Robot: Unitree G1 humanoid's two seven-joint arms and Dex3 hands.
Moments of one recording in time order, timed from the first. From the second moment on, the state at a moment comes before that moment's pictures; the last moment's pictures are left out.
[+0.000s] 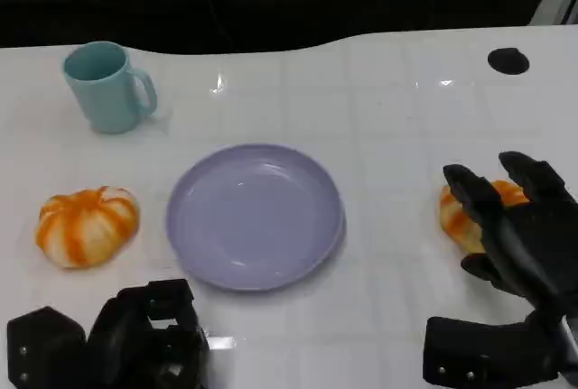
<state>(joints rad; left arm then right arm) 0.04 -0.03 0.10 0.38 -0.28 -0.19 -0.41 -0.12 -0.32 0.31 0.09 -1.13 0.11 -0.22</state>
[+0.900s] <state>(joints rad) 0.06 -0.03 0.10 0.37 -0.28 -0.18 -0.41 -0.32 -0.31 0.41 0.43 -1.04 0.15 -0.29</state>
